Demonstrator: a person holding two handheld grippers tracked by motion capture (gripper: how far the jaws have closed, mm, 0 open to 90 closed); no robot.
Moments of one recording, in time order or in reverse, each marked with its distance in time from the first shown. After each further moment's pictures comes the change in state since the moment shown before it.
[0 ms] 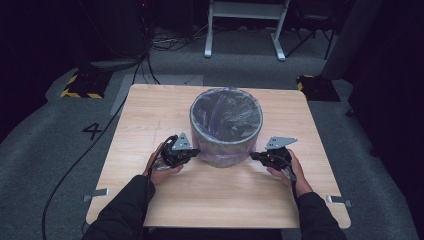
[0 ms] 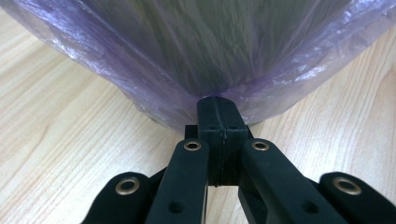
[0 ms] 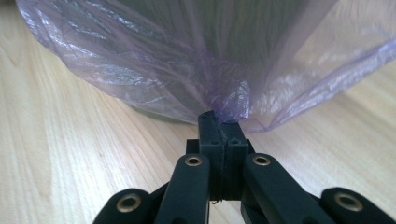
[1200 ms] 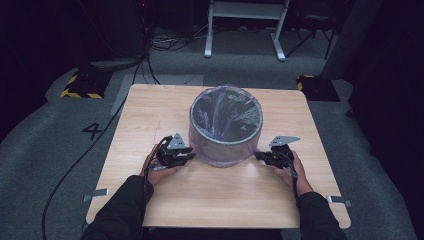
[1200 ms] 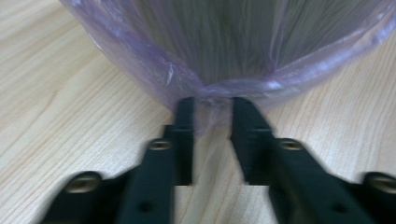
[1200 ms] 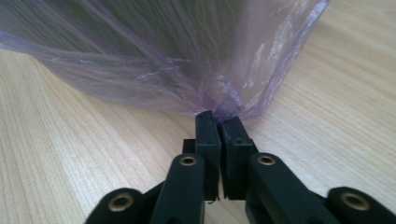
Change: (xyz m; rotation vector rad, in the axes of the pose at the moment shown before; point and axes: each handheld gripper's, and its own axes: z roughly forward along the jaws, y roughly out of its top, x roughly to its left) left arm 0.010 -0.016 -0.005 -0.004 0.002 -0.071; right arm -0.021 -0.018 0.003 0.024 -0.047 0.135
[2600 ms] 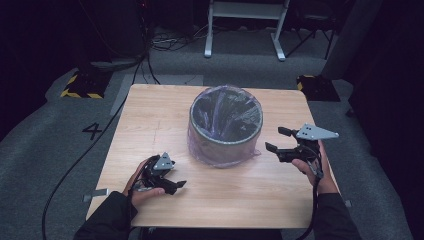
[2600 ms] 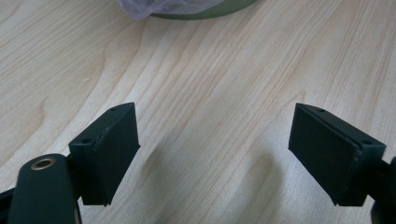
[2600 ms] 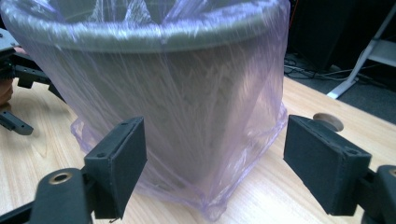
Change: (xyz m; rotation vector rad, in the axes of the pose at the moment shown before) left arm -0.032 -0.046 -0.036 0.101 -0.021 -0.022; right arm 0.025 0.052 -0.099 -0.322 -0.064 -0.109
